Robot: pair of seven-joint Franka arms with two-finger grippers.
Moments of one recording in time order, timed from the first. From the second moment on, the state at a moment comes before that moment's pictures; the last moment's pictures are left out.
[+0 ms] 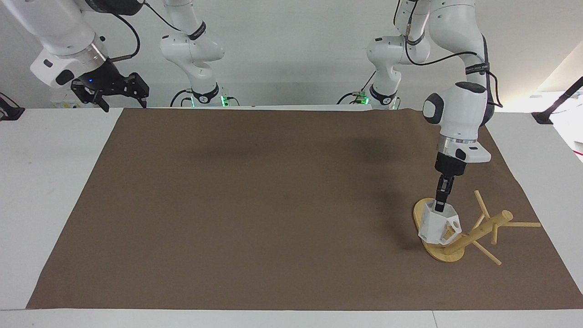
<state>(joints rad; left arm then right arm) -0.10 0.09 -0.03 -2.18 -0.04 2.83 -0.84 0.04 0.01 -0.11 -1.46 -0.03 1.30 -0.19</state>
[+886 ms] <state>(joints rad) -0.10 -0.03 -0.05 -1.93 0.02 1.98 -0.69 0.03 0.01 -0.11 -1.46 -0.03 1.30 -0.18</state>
